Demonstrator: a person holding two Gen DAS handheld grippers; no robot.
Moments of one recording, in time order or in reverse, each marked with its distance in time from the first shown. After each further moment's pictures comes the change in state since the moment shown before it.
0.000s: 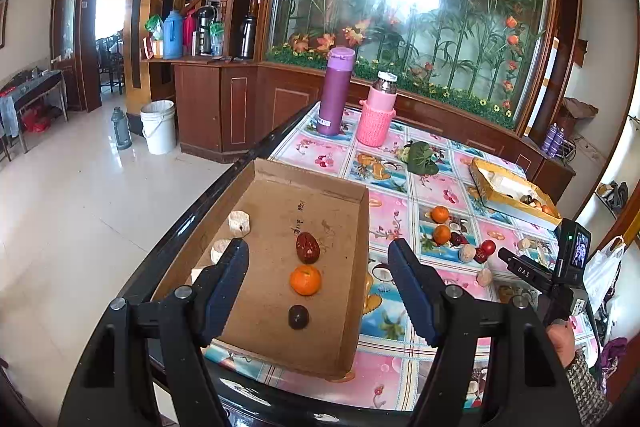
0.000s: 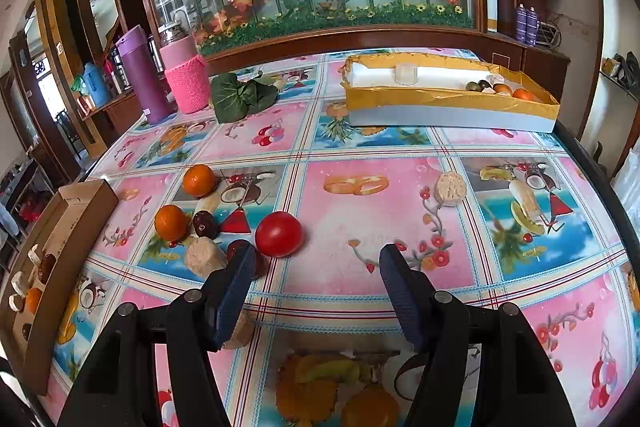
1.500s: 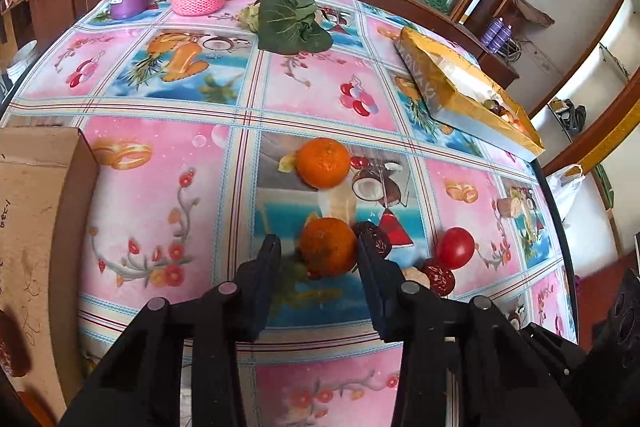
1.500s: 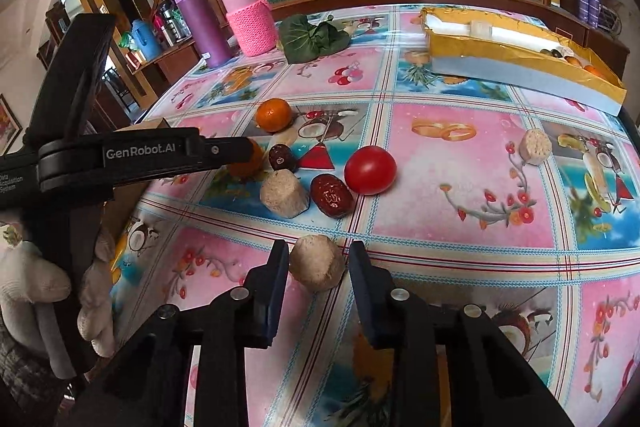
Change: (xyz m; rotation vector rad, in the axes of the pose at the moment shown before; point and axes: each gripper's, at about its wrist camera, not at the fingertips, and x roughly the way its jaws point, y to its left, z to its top) left arm 0.287 -0.175 -0.002 0.129 0.449 -0.338; right arm 0.009 0.028 -0.017 -0.077 0.187 0.212
